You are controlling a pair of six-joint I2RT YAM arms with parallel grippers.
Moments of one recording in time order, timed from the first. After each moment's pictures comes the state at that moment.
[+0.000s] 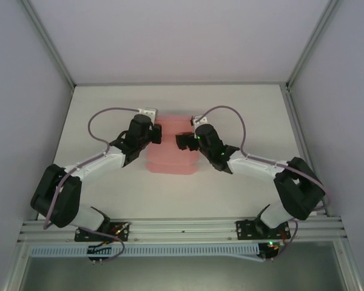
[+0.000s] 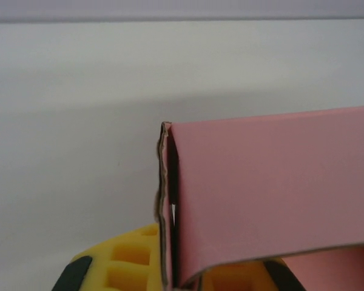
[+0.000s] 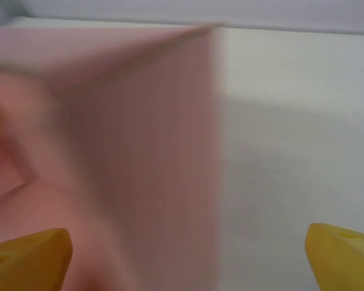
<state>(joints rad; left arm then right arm) -0.60 1.45 0.88 0.04 -0.16 -0.28 0.78 1.48 0.82 0.20 0.19 0.30</state>
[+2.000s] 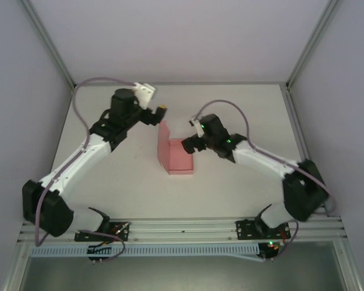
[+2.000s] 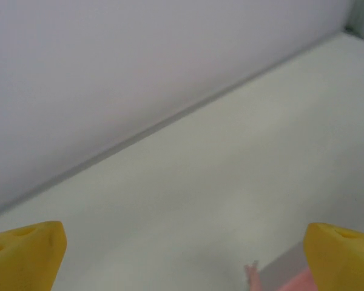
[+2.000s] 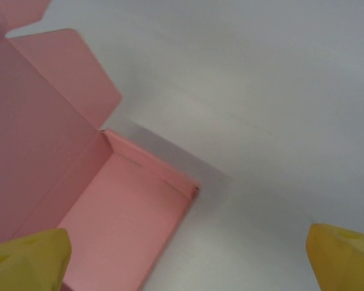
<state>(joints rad) -0.49 1.32 1.16 -0.21 -0.06 0.10 0.68 1.55 1.06 -0.27 0.02 0.03</state>
